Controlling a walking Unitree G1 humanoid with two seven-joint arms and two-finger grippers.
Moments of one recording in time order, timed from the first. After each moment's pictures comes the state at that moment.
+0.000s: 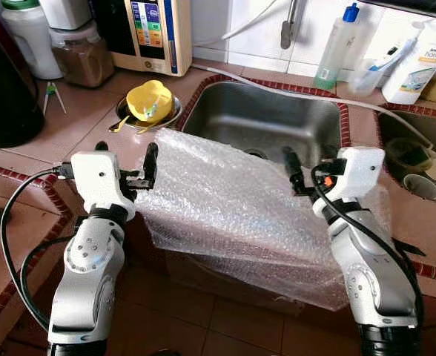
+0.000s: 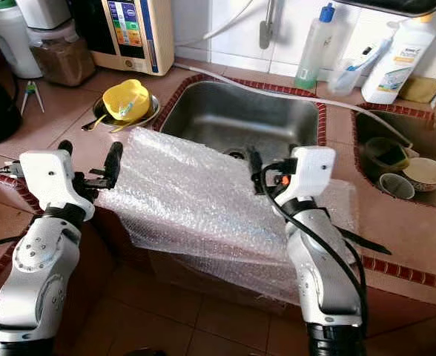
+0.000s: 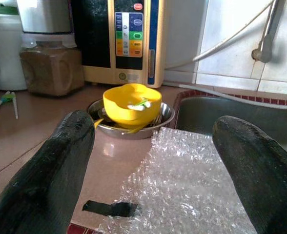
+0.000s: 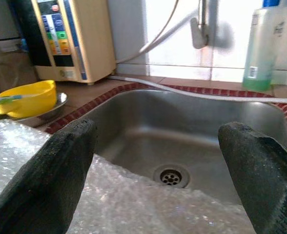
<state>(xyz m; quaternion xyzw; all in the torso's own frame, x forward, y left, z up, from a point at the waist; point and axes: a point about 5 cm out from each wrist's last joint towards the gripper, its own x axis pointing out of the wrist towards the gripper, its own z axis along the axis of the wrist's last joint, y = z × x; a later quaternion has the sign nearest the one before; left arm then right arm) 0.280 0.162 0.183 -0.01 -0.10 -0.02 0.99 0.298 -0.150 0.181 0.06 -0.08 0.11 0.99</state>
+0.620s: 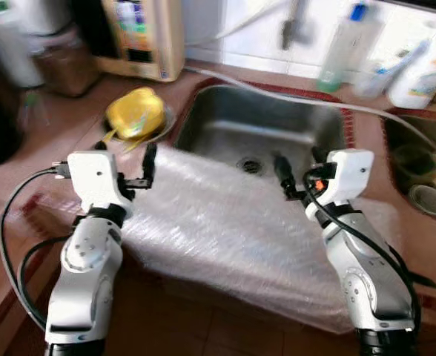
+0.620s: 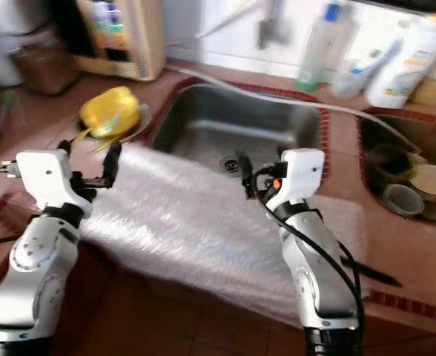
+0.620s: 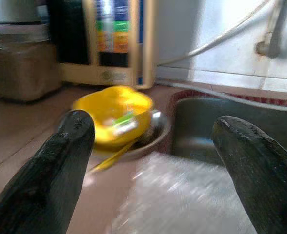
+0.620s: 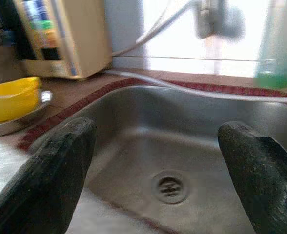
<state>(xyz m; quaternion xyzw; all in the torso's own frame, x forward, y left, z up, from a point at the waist) 0.280 0.163 0.184 -0.02 -0.10 -0.02 0.99 0.295 -0.141 0.179 0.06 -0.07 0.13 0.99</state>
